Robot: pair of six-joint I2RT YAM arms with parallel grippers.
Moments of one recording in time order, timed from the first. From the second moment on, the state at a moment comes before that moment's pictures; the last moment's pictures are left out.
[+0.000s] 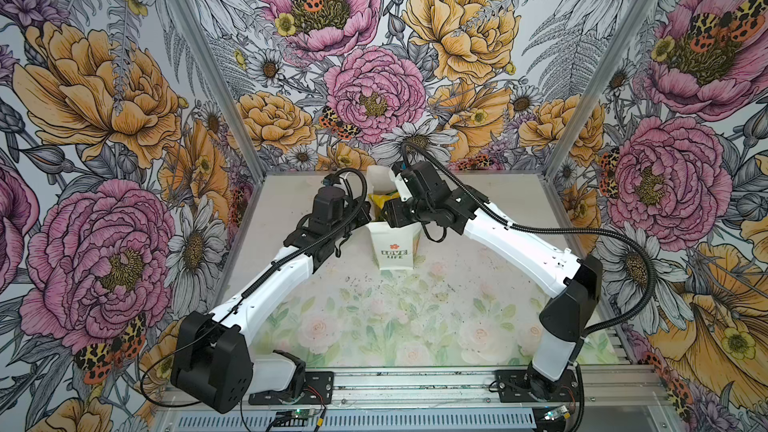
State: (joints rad) left arm -0.41 1.32 1.02 -0.13 0.08 -0.75; right arm 0.78 1.80 1.85 -0.81 0.00 0.33
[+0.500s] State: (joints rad) left arm -0.41 1.32 1.02 -0.13 0.08 -0.75; right arm 0.78 1.80 1.92 -0.85 0.06 0.29
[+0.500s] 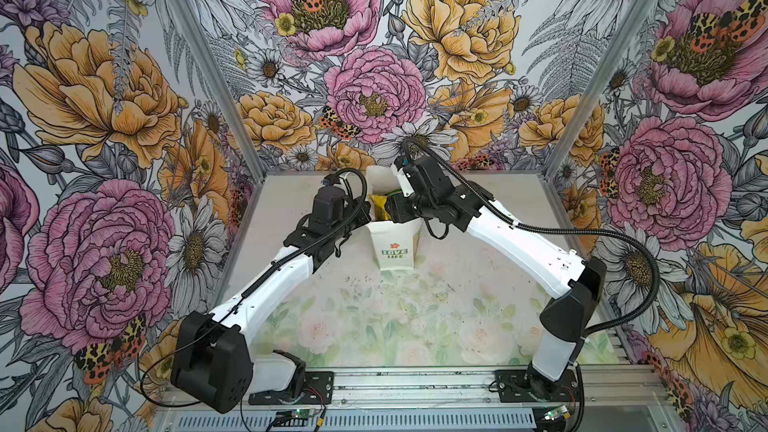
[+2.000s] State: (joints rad) left arm -0.40 1.17 1.01 -0.12 0.08 -0.75; right arm 0.72 1.93 2.01 -0.84 -0.16 0.41
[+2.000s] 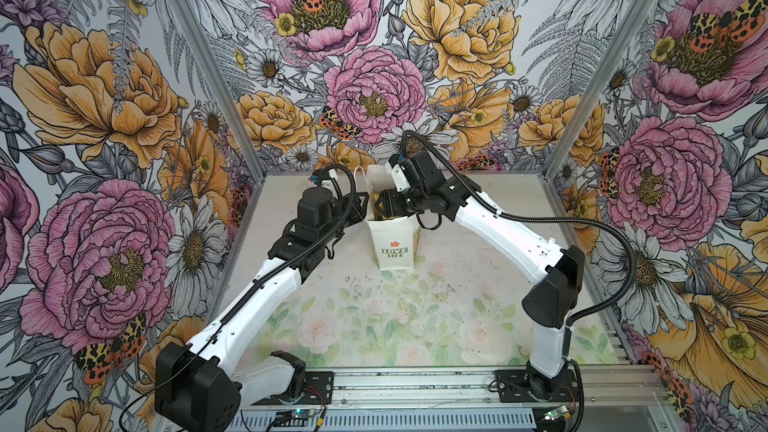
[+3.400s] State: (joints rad) left arm -0.38 0.96 1.00 -0.17 0.01 -0.68; right arm 0.63 1.40 1.81 -0.83 -0.06 0.08
